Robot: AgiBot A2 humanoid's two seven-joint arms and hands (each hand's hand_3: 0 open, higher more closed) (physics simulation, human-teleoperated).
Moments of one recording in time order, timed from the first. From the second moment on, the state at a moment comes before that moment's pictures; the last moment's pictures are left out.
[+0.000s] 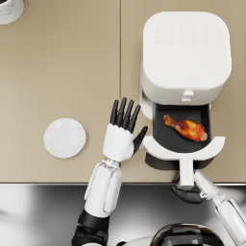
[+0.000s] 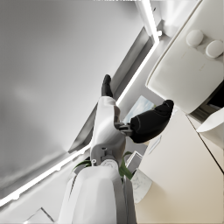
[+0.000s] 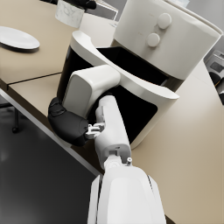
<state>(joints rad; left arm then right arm) 0.49 1.43 0.25 -1.73 2.46 0.00 0.00 0.06 -1.01 0.47 1.82 1.47 0.15 0.02</state>
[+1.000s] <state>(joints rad) 0.30 1.41 -0.19 -1.95 2.46 0.00 0.00 0.49 -1.30 0.43 1.22 1.48 0.30 0.01</state>
